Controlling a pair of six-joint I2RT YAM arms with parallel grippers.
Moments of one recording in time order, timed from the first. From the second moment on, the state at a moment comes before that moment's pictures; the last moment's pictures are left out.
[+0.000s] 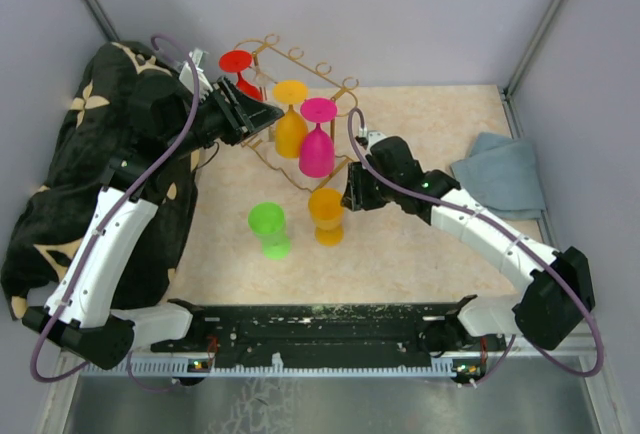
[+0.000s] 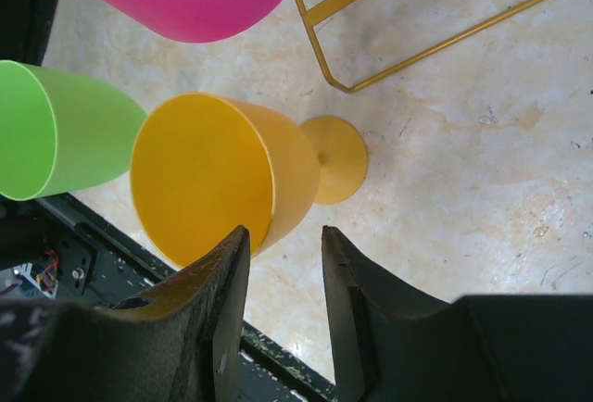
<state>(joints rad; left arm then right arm) -0.41 1.21 1.52 -0.47 0.37 -0.84 0.66 1.29 1.07 -0.51 -0.13 0.43</state>
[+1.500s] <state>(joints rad) -0.41 1.21 1.51 -0.47 0.37 -0.84 0.72 1.33 1.10 -0.54 0.02 0.45</state>
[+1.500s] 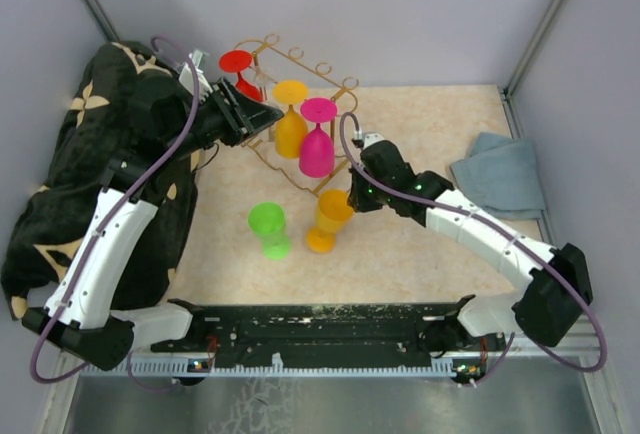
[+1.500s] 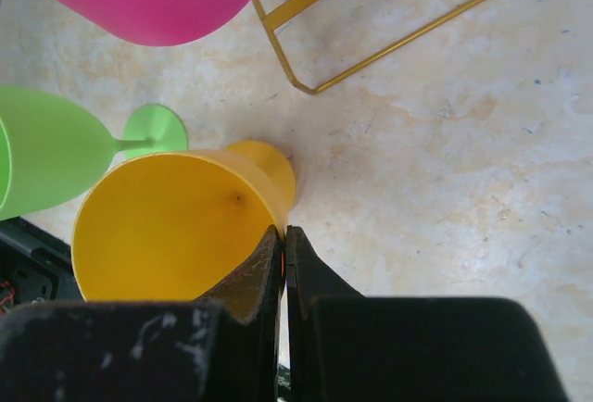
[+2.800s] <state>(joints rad) -0.41 1.16 1.38 -0.27 0.49 -0.94 0.72 0.86 1.10 0.23 0.77 0.03</state>
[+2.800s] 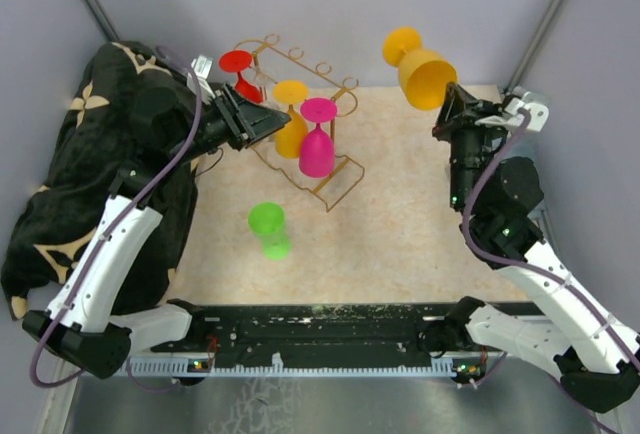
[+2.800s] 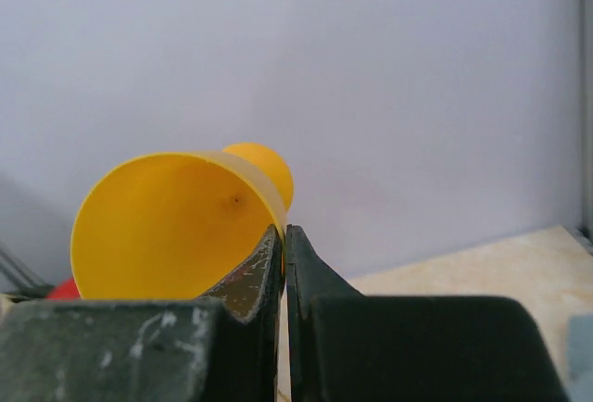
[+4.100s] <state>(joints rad) -0.40 1.12 1.23 0.26 0.59 -1.16 0.25 1.33 1.32 0.95 -0.47 1.34</state>
